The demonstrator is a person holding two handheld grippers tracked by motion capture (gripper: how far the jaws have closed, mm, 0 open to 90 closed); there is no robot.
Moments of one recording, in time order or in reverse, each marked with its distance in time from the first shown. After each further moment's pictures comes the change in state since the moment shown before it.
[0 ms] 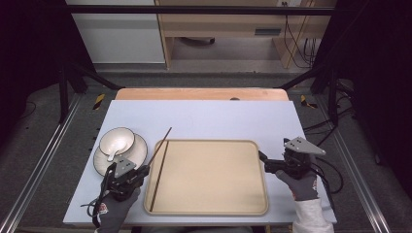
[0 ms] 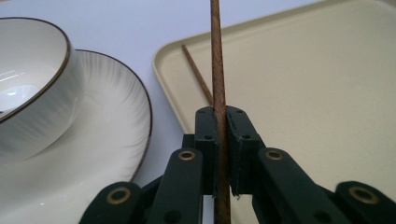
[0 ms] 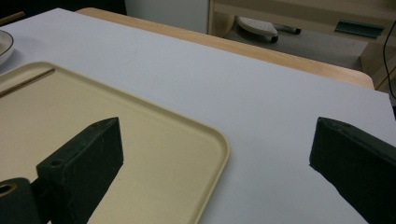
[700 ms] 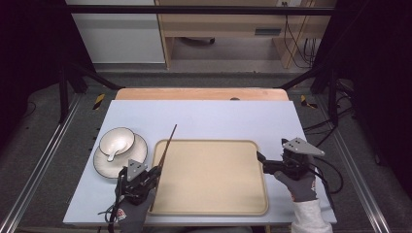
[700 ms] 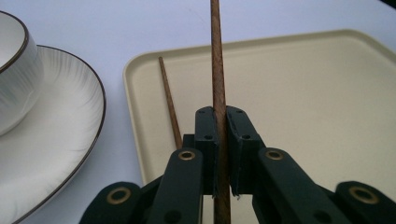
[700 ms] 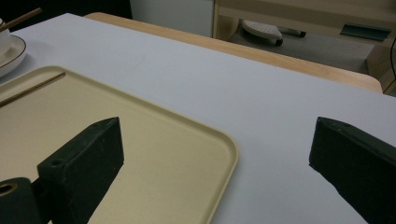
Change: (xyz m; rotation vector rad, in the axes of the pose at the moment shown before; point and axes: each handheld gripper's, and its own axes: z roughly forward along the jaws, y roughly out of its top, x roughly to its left) left arm -0.037 0.005 0.006 -0.056 0.032 -0.143; right arm 0.006 0.002 -0.002 -0.013 0.019 0.002
